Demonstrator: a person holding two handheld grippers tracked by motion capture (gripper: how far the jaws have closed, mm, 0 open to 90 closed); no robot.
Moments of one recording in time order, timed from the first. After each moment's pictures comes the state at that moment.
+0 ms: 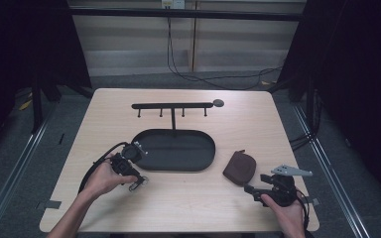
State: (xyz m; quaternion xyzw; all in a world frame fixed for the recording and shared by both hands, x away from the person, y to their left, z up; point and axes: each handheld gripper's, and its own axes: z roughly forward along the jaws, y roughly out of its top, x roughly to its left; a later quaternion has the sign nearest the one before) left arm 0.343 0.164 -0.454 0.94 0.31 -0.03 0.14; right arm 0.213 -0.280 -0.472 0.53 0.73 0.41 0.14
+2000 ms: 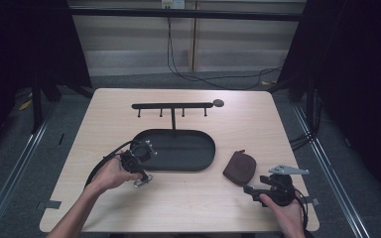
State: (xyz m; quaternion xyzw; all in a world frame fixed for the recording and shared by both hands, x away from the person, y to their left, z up) left arm 0.350 0.140 -0.450 0.95 0.27 -0.05 0.11; right arm 0.217 -0.278 -0.477 0.54 0.74 0.39 0.13
